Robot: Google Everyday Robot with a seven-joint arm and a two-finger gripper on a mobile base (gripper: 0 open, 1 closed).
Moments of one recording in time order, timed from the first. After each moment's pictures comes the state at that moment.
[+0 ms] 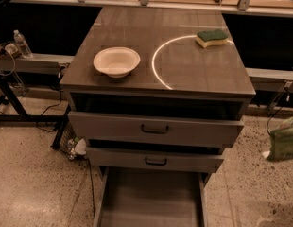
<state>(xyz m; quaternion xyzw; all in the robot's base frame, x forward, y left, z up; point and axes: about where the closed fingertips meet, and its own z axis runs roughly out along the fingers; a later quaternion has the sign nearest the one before) 0.367 -0.360 0.964 -0.12 0.87 0.11 0.47</state>
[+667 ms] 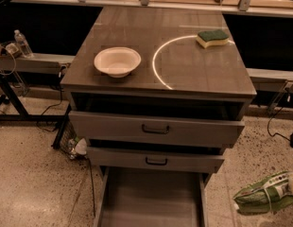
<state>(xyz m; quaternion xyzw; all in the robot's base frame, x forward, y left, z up) 0.293 -0.296 0.853 -0.14 0.88 0.20 0.40</state>
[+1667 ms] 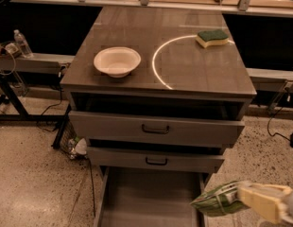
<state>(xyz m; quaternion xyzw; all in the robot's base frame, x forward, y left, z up) 0.309 -0.233 0.781 -0.15 0.87 0.27 0.38</state>
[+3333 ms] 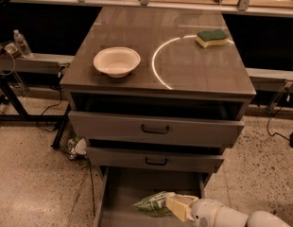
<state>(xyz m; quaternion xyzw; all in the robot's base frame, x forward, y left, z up) 0.361 -0.086 0.584 -0.13 0.84 0.37 0.37</state>
